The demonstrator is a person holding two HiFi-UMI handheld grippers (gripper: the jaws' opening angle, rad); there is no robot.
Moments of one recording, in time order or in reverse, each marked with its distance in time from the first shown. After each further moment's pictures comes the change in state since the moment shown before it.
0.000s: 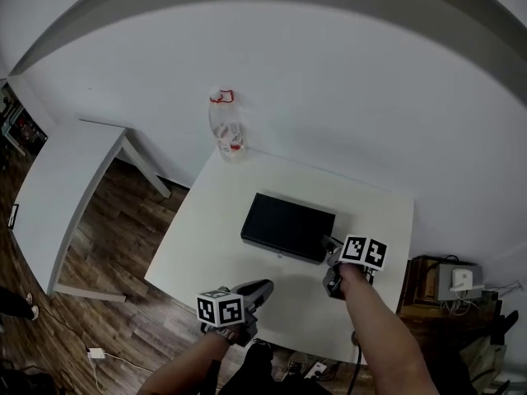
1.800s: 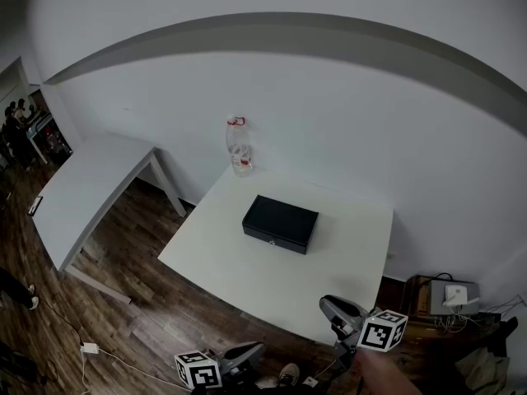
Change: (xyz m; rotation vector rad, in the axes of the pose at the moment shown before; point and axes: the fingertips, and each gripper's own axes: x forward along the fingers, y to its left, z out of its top) left arm -0.140 -0.186 -0.154 -0.064 -0.212 -0.187; right arm -0.266 0.067 -0.133 -0.270 -0.135 0.596
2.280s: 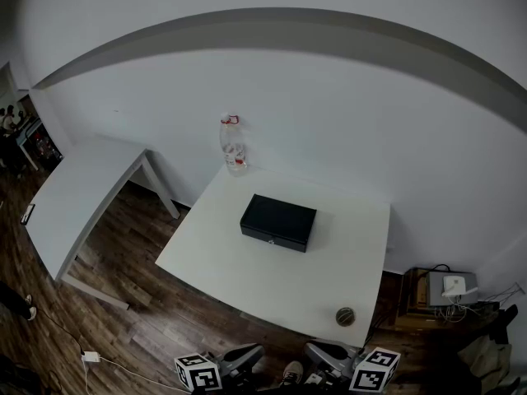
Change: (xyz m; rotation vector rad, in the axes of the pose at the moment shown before) left arm -0.014 0.013 0.004 -0.016 0.035 -0.019; right arm -0.023 0.089 -0.082 0.031 0.050 0.099
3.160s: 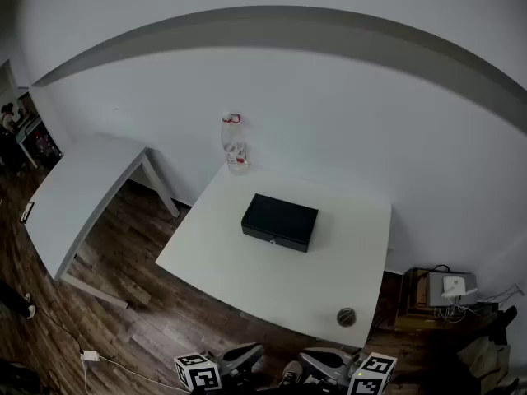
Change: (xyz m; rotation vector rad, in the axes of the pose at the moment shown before) left arm -0.001 0.002 0.005 0.004 -0.002 -0.005; right arm 0.003 0.010 -0.026 -0.064 0.051 0.079
